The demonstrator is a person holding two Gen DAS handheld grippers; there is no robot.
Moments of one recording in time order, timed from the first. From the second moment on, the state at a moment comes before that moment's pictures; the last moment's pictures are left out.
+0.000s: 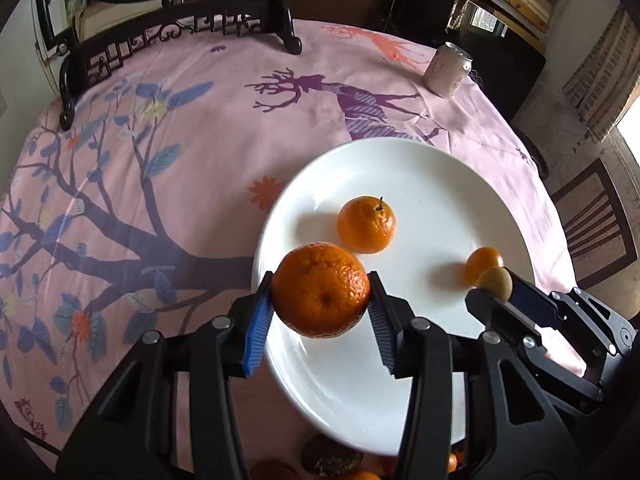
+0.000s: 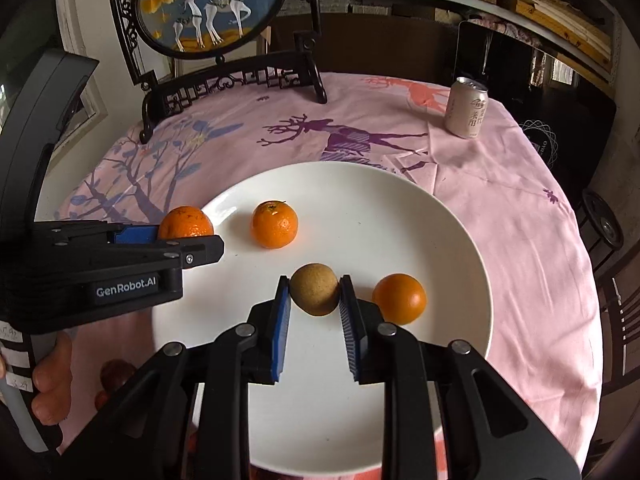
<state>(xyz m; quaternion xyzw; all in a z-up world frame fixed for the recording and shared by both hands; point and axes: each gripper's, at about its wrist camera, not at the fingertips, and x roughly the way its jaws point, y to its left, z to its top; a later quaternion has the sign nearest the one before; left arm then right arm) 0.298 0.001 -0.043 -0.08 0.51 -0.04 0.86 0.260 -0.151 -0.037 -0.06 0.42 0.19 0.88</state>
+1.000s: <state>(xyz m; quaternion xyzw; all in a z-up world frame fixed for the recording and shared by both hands) 0.090 0.001 -0.004 -0.04 0.40 -0.10 0.91 0.067 -0.203 -0.015 -0.02 0.37 0.13 0.92</state>
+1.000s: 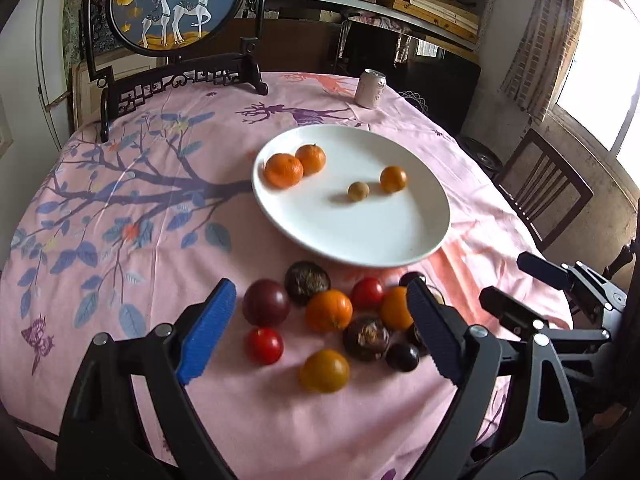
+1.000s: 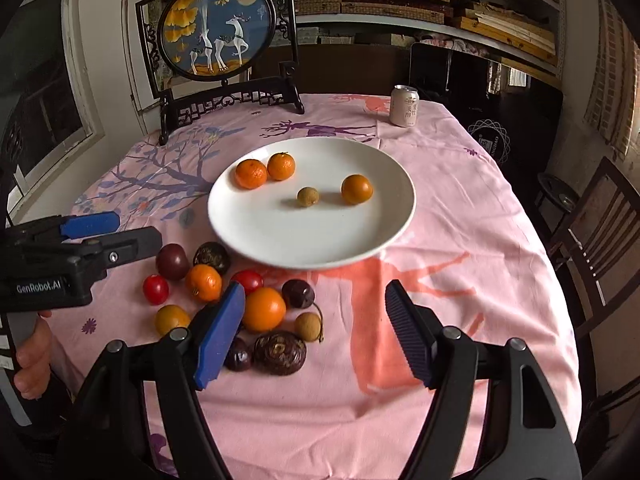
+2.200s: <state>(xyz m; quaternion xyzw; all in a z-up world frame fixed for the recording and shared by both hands) 0.058 0.006 -0.065 -0.03 0.47 -0.08 0.88 0.072 -0.180 -0.088 -0.05 0.43 0.15 0.89</state>
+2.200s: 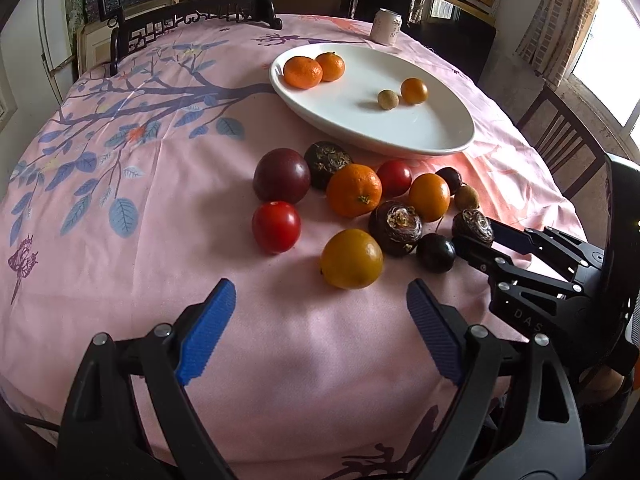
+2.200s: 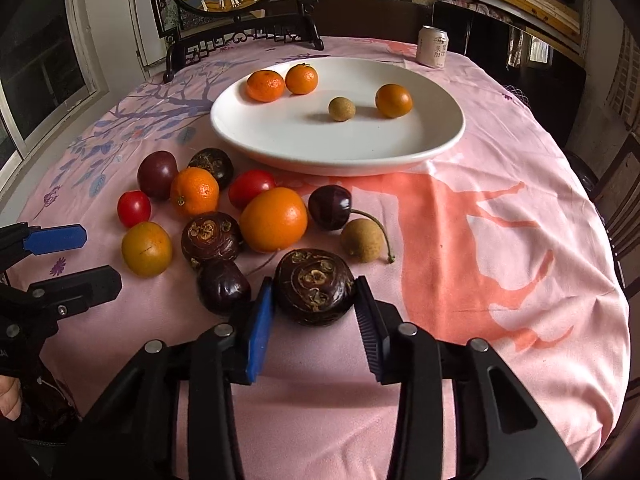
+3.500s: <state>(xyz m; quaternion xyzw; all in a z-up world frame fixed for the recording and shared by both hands) 0.087 -0.020 -0.051 -0.01 0.44 -0.08 0.89 0.075 -0.199 -0.048 -0.04 0.38 0.15 0.91</state>
